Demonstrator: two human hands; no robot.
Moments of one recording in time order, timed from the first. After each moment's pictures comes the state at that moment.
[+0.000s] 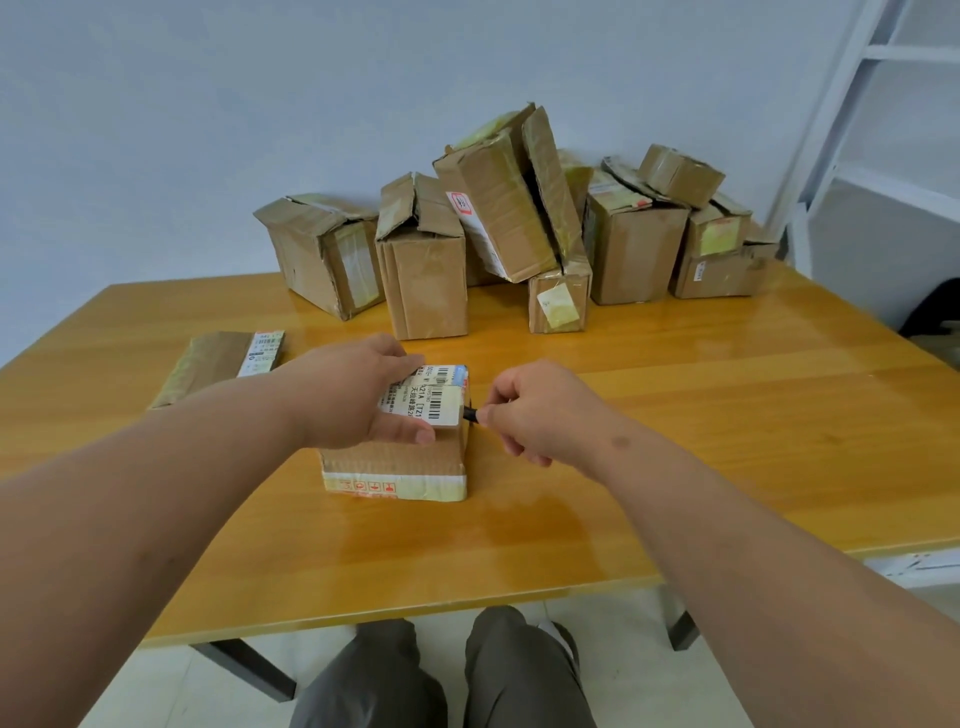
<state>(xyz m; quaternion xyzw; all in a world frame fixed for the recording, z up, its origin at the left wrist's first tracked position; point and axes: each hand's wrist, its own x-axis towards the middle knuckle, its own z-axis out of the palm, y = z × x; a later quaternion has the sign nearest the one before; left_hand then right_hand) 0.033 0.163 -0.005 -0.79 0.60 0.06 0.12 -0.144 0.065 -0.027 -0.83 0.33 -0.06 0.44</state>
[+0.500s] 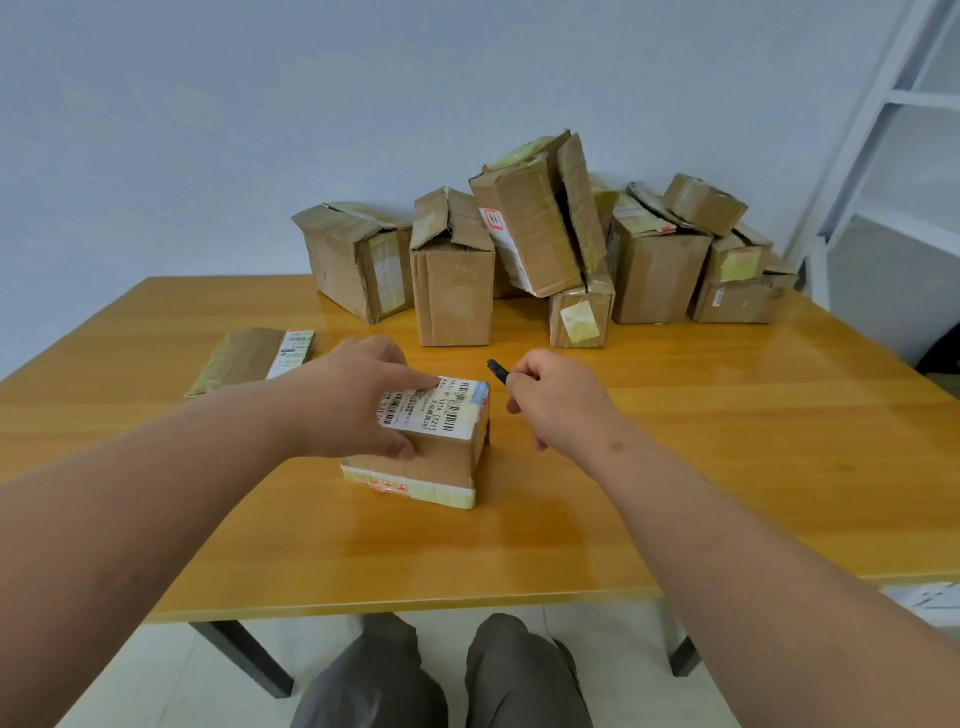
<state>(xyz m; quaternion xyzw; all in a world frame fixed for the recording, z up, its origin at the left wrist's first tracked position) 0.043 0.197 -0.002 -0.80 0.60 0.07 0.02 -0.126 0.065 -0.030 -0.83 0.37 -0.17 0.38</state>
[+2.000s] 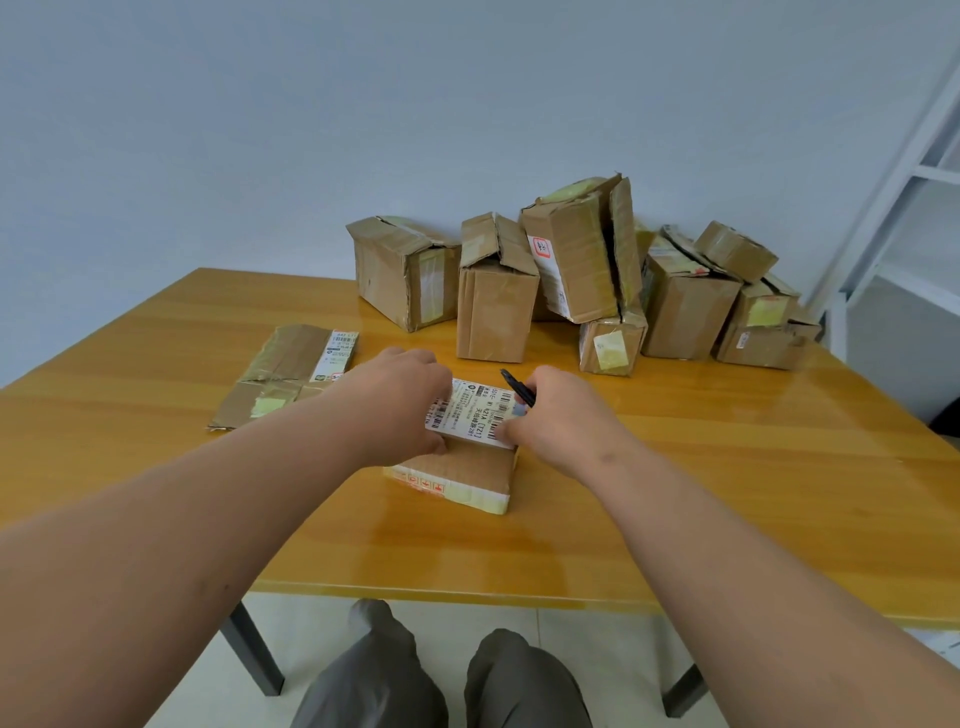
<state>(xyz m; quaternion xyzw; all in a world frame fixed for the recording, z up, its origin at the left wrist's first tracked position) 0.031 0.217 -0.005 -0.83 0.56 -0.02 0.01 -0.105 0.107 -0.005 -0.89 0.38 -0.08 0.25</state>
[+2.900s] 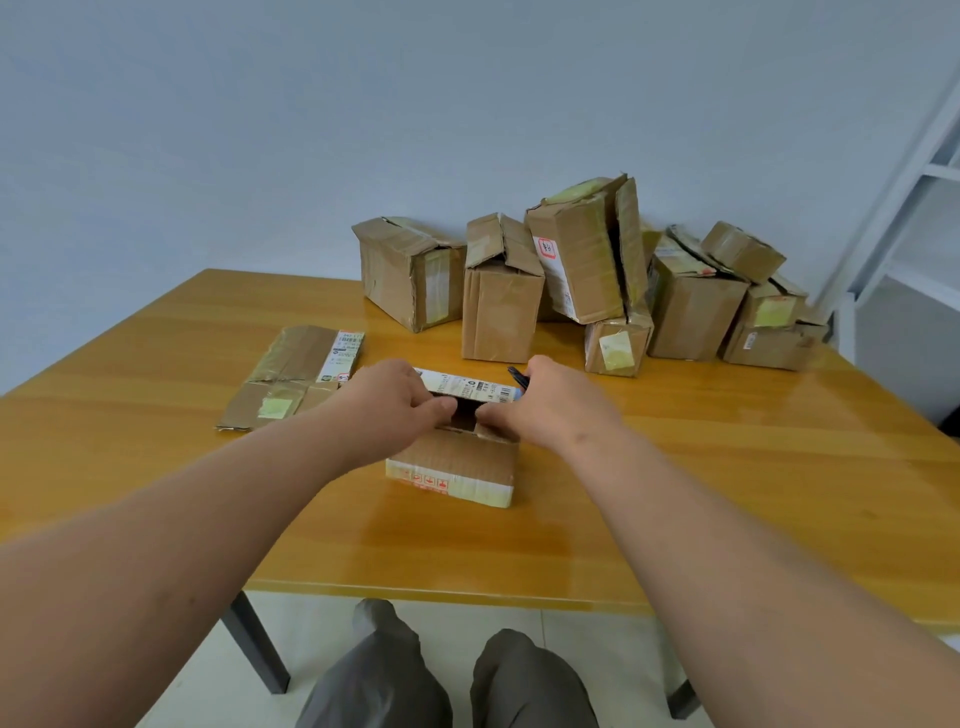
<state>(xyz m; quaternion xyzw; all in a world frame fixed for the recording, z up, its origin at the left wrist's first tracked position) 0.033 0.229 -0.010 -0.86 0.44 0.13 -0.21 -0.082 0.093 -0.015 -0.89 0.41 -0.06 0.18</state>
